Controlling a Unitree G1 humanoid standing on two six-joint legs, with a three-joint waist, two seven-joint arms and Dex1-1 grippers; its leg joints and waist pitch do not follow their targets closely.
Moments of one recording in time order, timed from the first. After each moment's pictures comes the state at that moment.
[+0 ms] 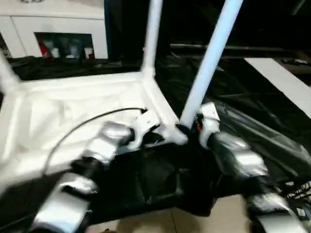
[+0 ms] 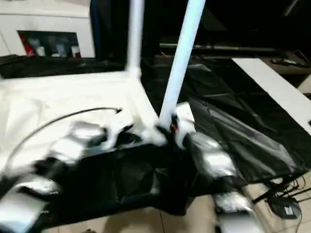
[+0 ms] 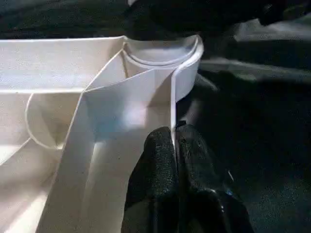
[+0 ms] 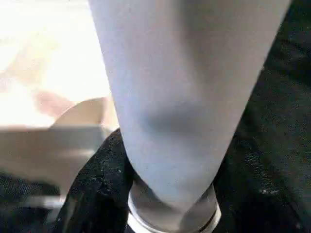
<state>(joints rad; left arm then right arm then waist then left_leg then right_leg) -0.70 0.11 -0.26 0.72 0.15 0.25 -0.77 -0.61 -0.07 -0.03 0.71 0.16 0.27 0.33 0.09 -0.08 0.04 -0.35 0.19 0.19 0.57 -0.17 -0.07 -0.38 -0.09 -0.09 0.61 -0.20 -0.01</state>
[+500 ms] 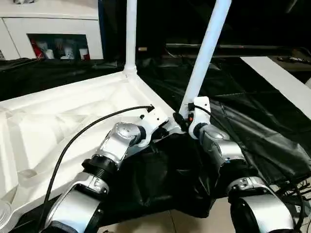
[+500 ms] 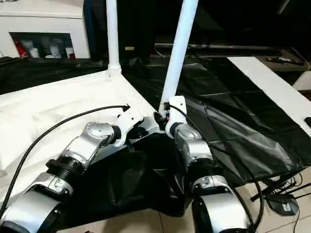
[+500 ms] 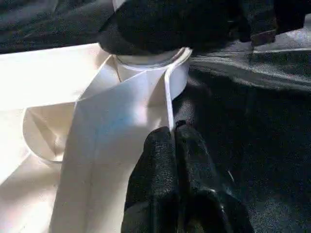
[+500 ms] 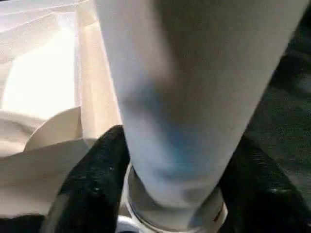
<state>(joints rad) -0.71 0.12 -0.26 0.72 0.16 0.23 -0.76 -0.68 -0.05 -0.04 0.84 0.12 0.19 0.33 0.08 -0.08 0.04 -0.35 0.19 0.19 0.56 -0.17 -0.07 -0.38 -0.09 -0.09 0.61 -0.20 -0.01</state>
